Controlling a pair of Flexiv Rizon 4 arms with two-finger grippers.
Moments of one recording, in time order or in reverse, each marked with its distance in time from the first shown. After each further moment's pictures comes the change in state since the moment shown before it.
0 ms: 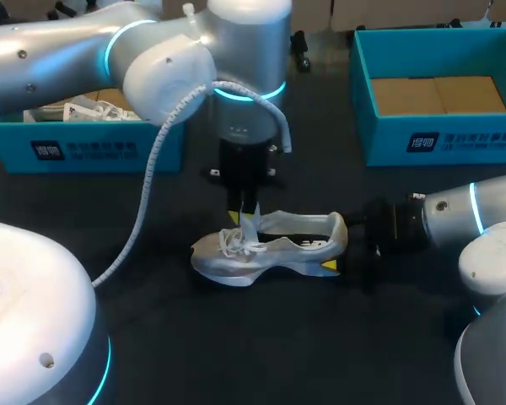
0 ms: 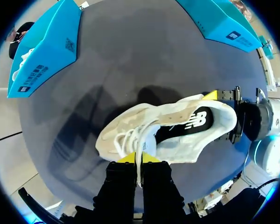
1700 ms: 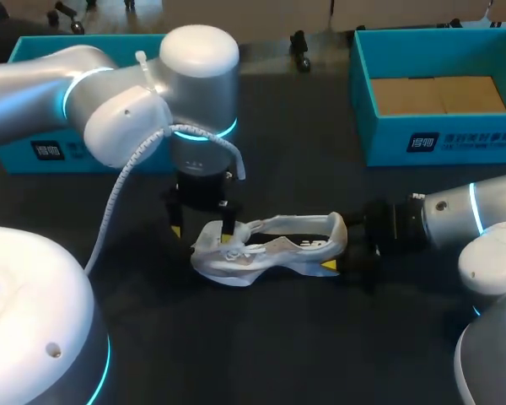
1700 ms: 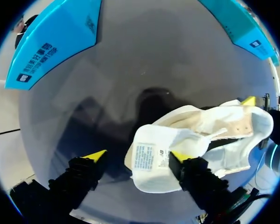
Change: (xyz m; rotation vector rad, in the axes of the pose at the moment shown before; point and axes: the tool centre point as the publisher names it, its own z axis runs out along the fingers) left arm -0.067 -0.004 0.059 0.055 -0.028 -0.041; right arm 0.000 0.000 0.000 0.000 0.000 0.000
